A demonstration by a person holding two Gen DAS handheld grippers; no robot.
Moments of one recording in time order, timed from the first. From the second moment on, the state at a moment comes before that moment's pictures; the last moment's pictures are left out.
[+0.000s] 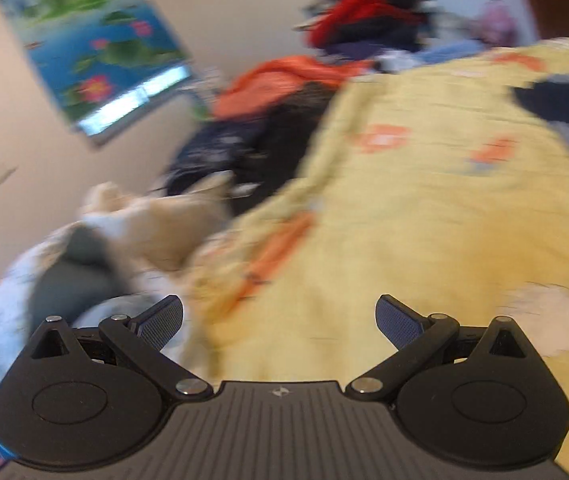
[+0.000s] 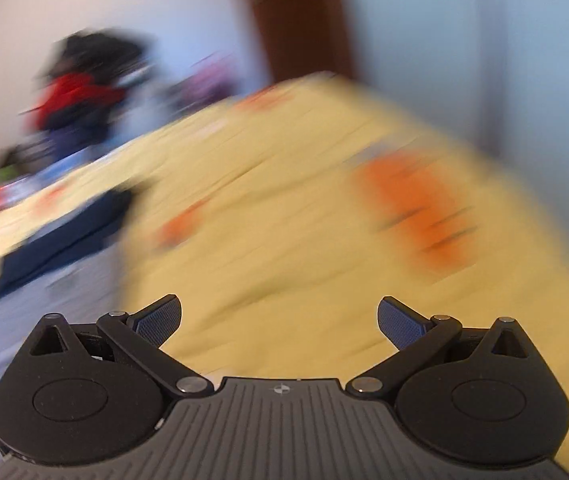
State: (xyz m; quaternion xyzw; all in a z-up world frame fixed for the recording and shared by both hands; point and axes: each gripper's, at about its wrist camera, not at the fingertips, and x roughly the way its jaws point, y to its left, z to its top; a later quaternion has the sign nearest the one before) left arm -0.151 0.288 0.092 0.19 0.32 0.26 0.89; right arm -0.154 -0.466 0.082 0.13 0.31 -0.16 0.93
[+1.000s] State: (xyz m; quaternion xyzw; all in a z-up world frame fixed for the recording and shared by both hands) left arm -0.112 0.184 -0.020 -0.38 0.47 -0.28 0.74; right arm -0.136 -0.390 -0.010 0.41 0.48 0.24 0.74
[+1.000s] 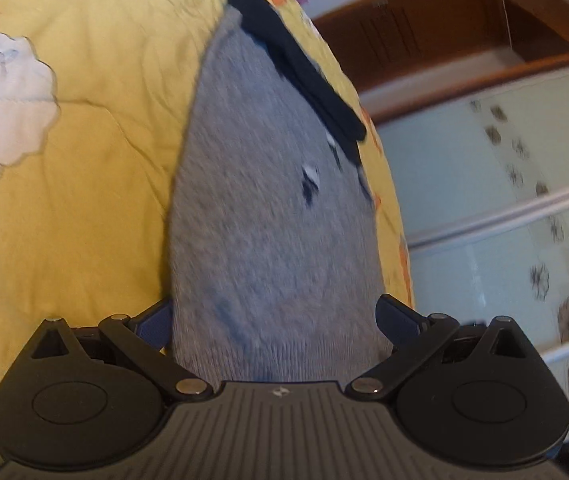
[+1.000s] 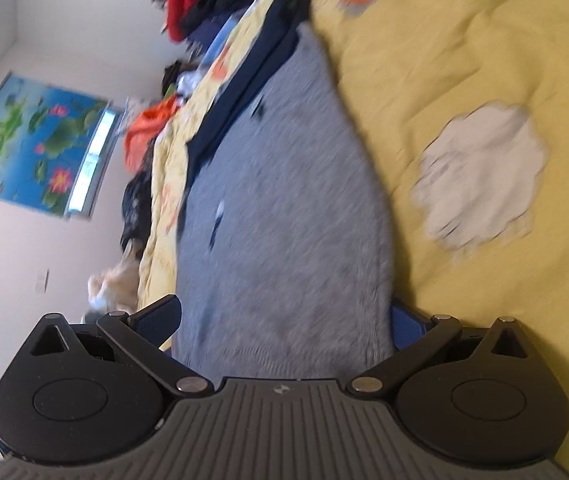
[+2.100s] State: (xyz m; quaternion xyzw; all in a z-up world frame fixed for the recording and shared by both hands) left arm -0.102 0.155 0.044 -0.30 0.38 -0.33 0.81; right arm -0.120 -0.375 0.023 0.40 0.43 0.33 0.74
